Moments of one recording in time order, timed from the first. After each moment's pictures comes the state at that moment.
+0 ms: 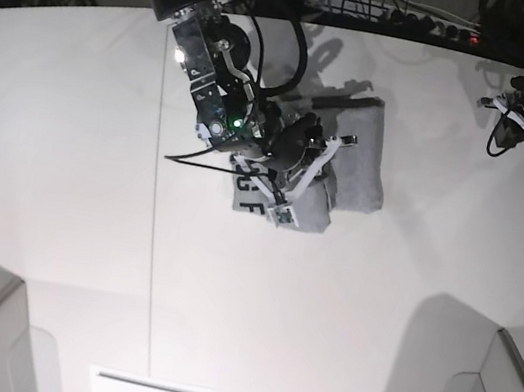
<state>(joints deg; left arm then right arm) 25.9 -10.7 -43.1 99.9 -31.2 -31.7 49.2 4.0 -4.4 -29.7 91.6 20.8 -5.6 -60.8</state>
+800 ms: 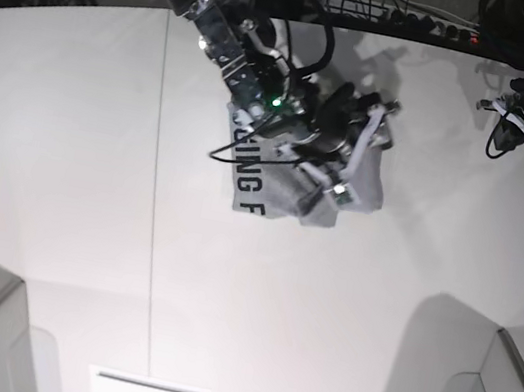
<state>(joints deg) 25.5 -10.8 -42.9 99.9 -31.4 -31.7 49.2 3.5 -5.4 -41.5 95.0 21.2 -5.6 -63.1</state>
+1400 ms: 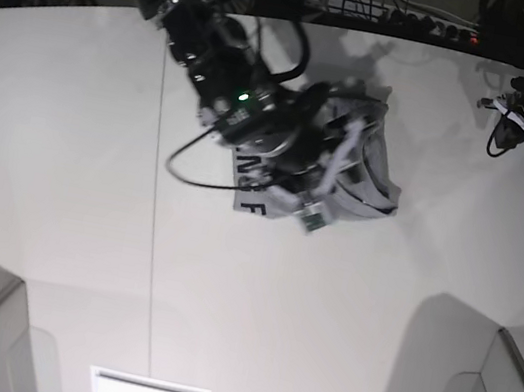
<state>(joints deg) 26.0 -10.8 -43.0 99.8 -31.4 -31.7 49.2 6.8 1.1 -40.1 106.2 19.9 -6.0 -63.1</state>
